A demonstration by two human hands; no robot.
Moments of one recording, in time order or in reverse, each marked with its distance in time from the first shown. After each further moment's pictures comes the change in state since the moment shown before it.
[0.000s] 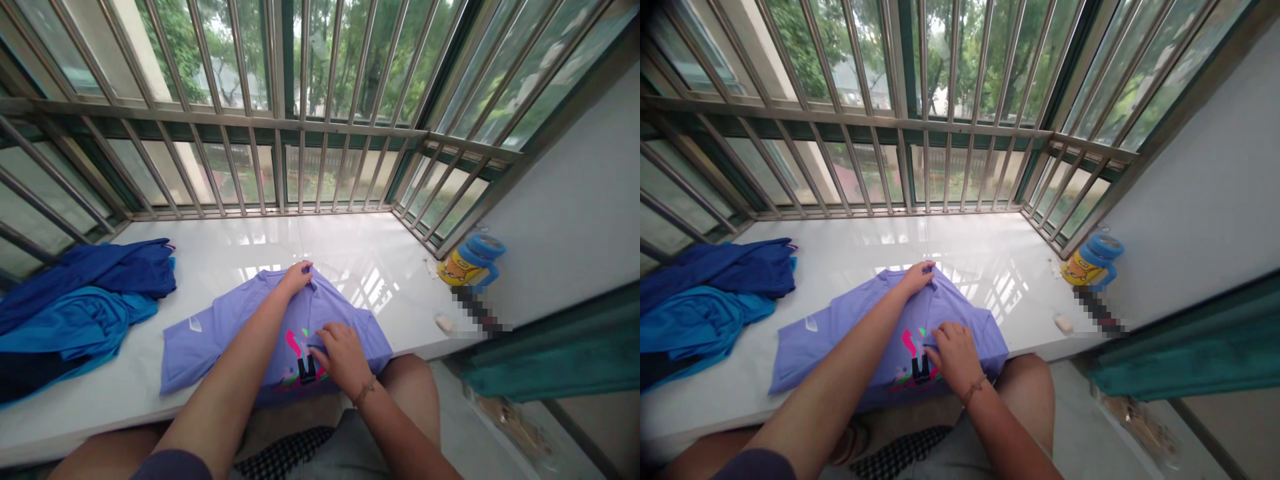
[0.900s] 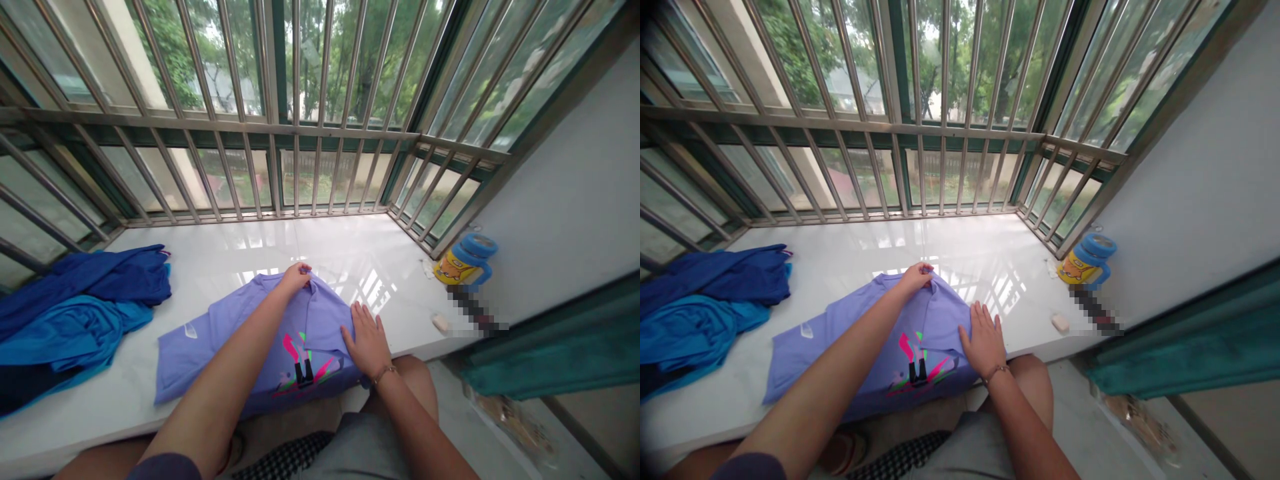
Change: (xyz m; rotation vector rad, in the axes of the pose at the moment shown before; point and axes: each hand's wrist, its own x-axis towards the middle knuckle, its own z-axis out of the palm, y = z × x) left_hand 0.003 0.022 0.011 -0.200 0.029 -0.175; right_hand -0.002 0.068 -0.003 -0.091 -0.202 0.457
